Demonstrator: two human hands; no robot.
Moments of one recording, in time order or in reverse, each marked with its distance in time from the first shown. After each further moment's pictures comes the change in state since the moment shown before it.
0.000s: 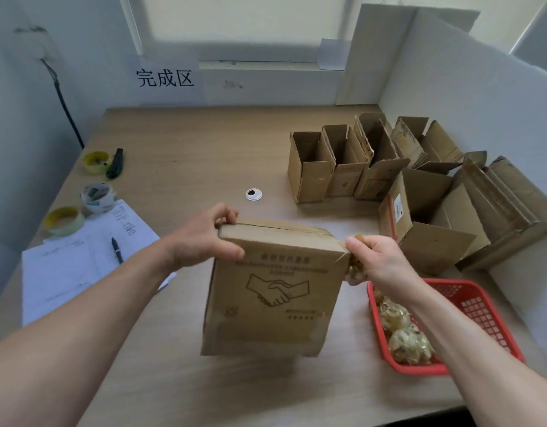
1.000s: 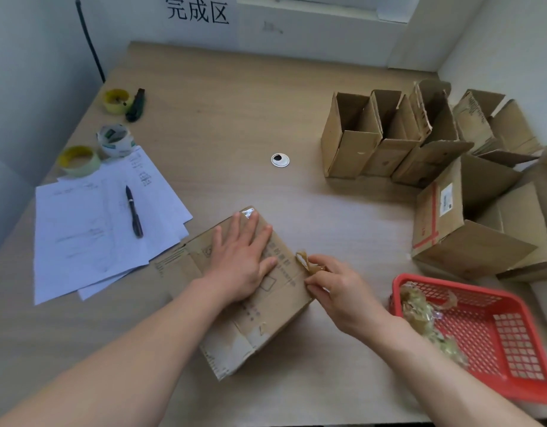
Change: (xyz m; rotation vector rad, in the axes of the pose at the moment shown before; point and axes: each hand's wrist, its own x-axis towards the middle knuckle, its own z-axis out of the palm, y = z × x) left_hand 0.017 -0.098 0.111 0.716 0.101 -0.129; right_hand -0.002 0.065 0.085 -0.742 -0.185 -0.686
